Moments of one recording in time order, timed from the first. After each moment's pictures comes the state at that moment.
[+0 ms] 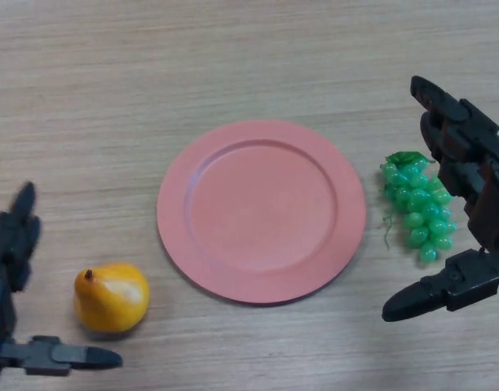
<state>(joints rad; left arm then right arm) 0.14 0.22 0.25 0.10 -0.02 -0.31 -0.23 -0.02 -0.27 -0.09 -0.59 0.12 0.41 0.33</state>
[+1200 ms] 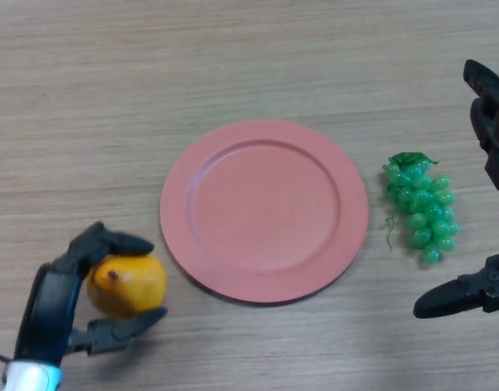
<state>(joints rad) 0.07 0.24 0.06 0.15 0.18 -0.43 0.03 0.02 -0.27 -0.18 -0.71 0.13 0.45 0.33</state>
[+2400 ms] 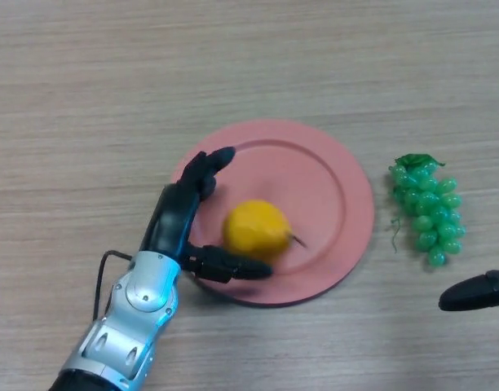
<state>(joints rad) -0.38 0.18 -0.30 0.42 0.03 0.01 0.16 0.03 -0.27 -0.26 -0.72 0.12 0.45 0.32</state>
